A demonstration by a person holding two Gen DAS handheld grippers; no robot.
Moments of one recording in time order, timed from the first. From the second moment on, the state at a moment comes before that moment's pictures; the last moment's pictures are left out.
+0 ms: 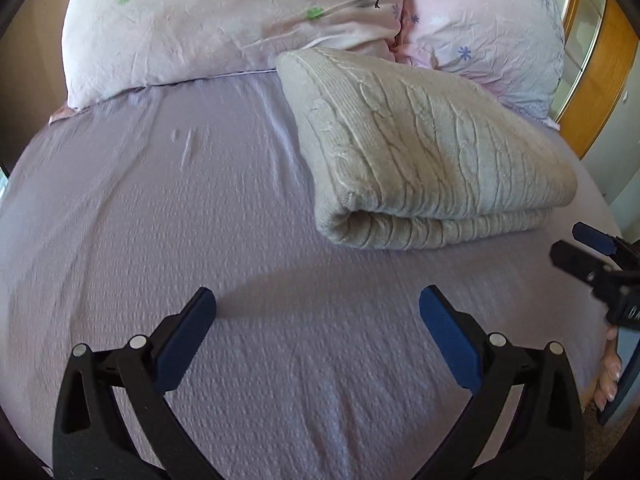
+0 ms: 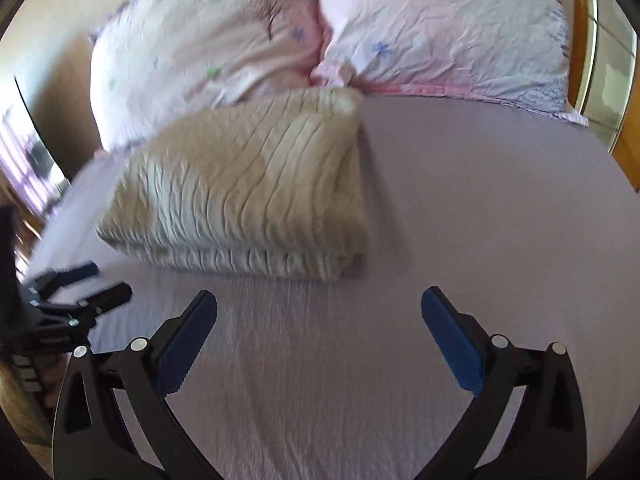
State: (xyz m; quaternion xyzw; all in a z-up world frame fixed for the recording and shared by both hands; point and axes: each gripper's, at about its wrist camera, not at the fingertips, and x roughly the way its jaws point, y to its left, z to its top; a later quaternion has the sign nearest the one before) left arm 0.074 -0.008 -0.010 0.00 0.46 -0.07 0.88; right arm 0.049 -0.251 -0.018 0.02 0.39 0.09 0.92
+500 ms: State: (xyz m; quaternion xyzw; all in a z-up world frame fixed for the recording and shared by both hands) left arm 0.080 -0.012 -0.014 0.03 0.44 -0.04 0.90; right arm 0.053 -0.225 -0.035 -0.02 0.41 0.06 0.91
